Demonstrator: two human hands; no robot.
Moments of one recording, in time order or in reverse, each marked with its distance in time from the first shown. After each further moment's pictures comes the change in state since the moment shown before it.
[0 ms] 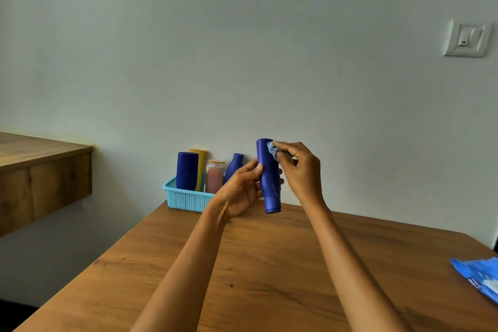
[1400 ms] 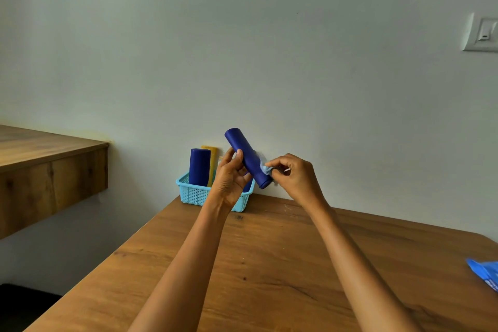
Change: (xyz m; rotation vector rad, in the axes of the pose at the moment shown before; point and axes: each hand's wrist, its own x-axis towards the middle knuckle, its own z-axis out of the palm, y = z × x) left_hand -0.009 0.016 -0.021 -0.188 0.366 0.257; right_hand -0.012 0.006 0.020 -0.058 -0.259 0.012
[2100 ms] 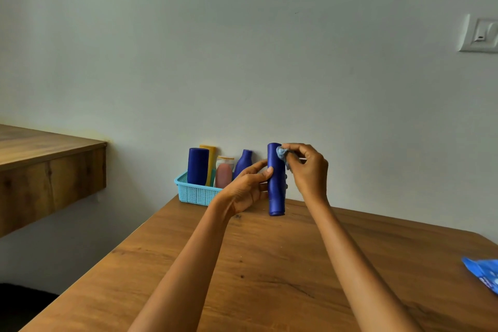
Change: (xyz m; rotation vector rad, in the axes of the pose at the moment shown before) left_hand -0.008 -0.016 0.010 0.278 -0.347 -0.312; right_hand 0.003 0.000 -0.008 0.146 0.324 0.119
